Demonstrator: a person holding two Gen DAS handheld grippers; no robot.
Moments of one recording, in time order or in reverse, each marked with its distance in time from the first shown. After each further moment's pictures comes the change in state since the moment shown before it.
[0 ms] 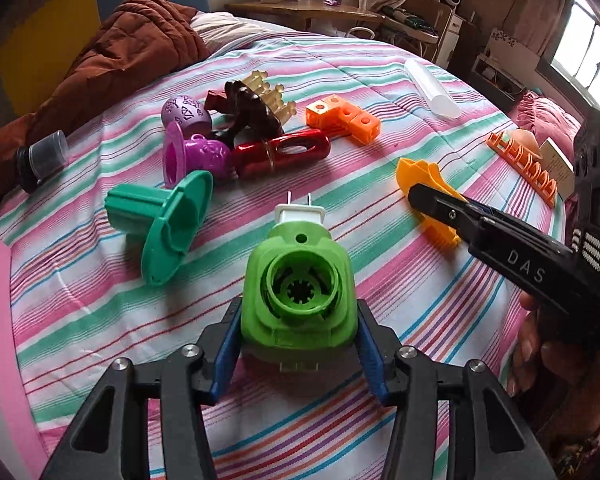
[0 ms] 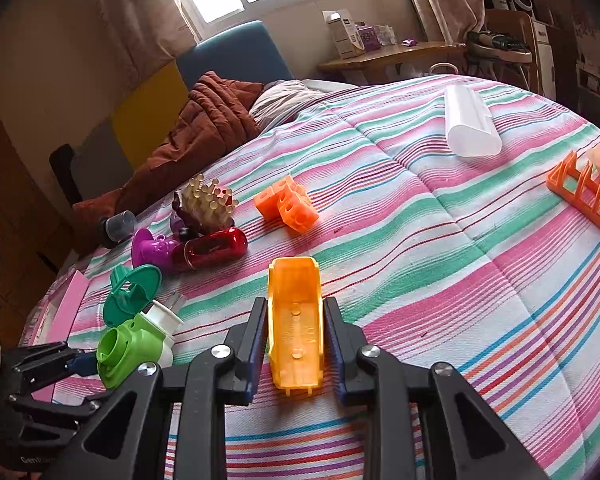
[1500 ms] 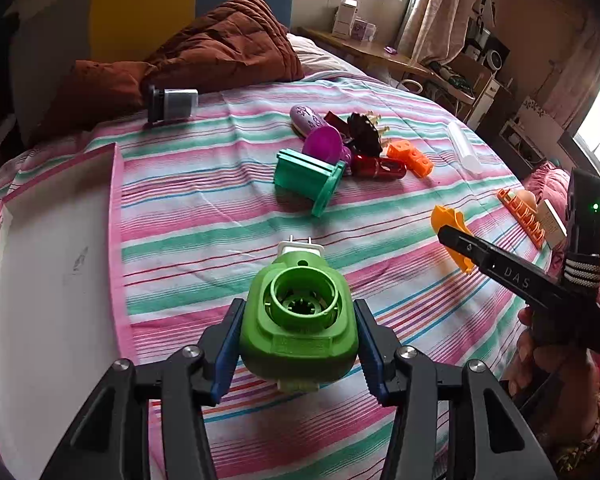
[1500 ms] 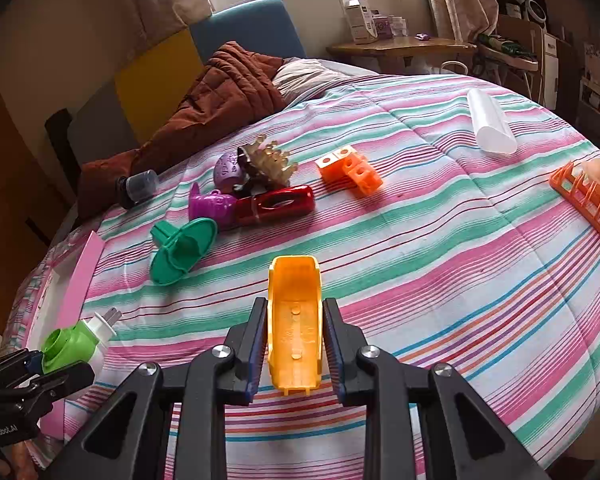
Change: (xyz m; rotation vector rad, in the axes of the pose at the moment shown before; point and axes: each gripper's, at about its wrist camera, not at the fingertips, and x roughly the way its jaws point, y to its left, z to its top) left arm -0.094 0.087 -0.068 -0.234 -0.110 -0.003; right arm -0.019 0.077 -0.020 -0.061 0.094 -0.064
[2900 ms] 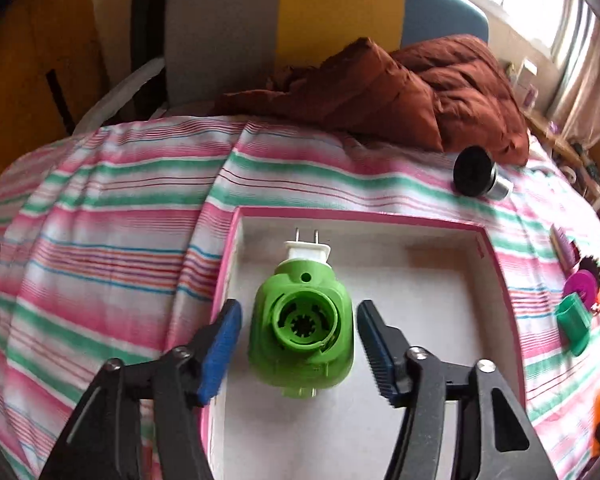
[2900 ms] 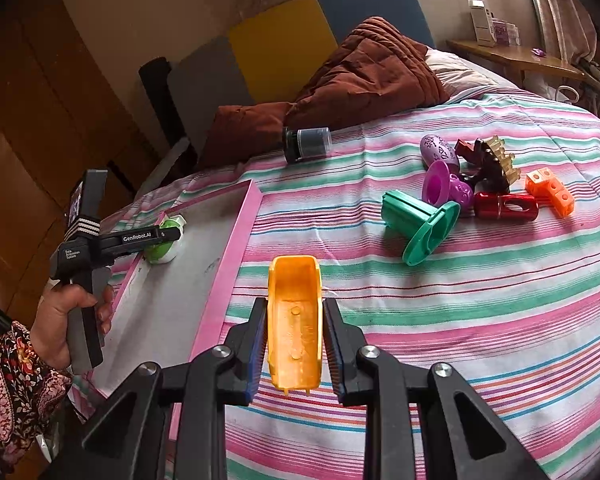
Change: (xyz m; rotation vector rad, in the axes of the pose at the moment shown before) left arm -0.007 0.259 0.040 -0.339 -0.054 0.351; right arm 0.002 0.158 -0.016 -0.188 0.093 0.265
